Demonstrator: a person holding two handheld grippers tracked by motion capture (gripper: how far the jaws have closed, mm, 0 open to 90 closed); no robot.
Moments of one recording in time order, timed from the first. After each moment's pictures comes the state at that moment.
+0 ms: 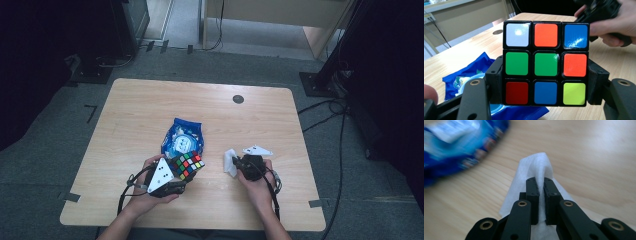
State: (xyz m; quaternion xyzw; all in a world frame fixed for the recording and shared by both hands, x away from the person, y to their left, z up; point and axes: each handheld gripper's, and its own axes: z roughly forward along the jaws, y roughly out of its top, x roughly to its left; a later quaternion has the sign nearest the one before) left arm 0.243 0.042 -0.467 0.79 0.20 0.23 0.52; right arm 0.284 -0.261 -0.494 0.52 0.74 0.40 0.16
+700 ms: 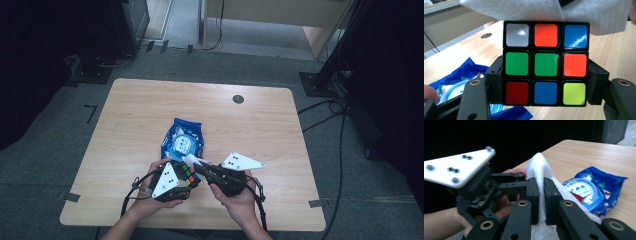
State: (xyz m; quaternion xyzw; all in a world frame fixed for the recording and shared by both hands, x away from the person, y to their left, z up) left arm 0.232 0.030 -0.467 0.80 0.18 0.22 0.53; right arm 0.225 -0.193 -0.413 0.35 0.72 0.59 0.08
